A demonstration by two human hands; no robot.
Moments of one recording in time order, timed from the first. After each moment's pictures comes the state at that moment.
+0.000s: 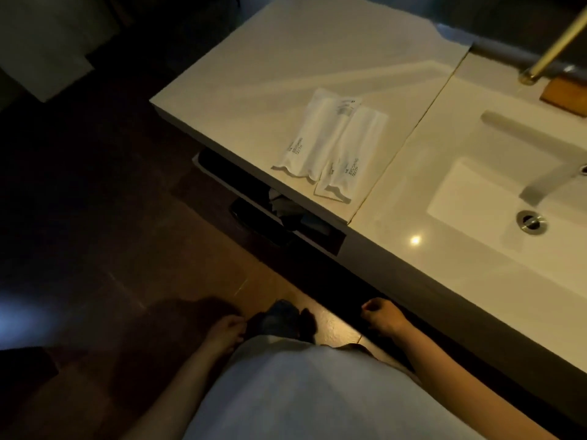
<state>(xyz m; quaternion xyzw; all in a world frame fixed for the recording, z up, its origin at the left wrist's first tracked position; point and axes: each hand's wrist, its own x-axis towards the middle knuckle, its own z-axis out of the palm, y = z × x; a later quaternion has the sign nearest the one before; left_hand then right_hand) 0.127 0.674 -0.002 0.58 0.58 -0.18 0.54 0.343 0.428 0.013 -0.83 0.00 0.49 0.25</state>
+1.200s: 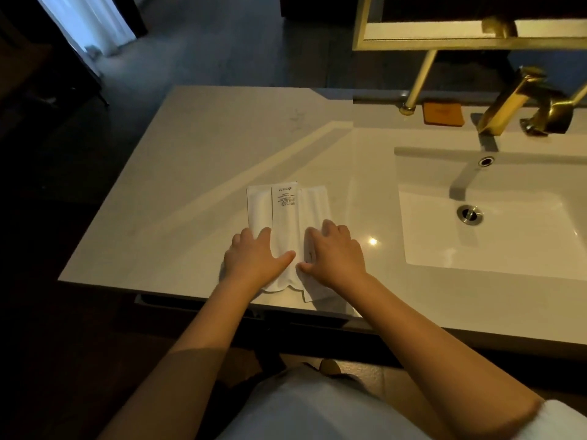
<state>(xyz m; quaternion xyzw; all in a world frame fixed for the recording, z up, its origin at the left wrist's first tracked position) 0.457 0.767 0.153 0.97 0.12 -0.16 0.10 0.473 0.614 0.156 -0.97 -0.13 0.14 0.13</state>
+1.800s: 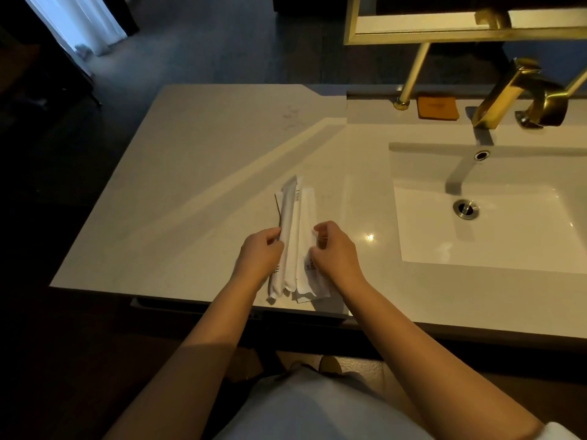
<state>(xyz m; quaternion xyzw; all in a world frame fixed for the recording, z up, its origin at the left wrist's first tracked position) 0.461 0.747 0.157 0.81 0.22 -0.15 0.52 0.470 0.610 0.155 -0.87 0.07 0.15 0.47</state>
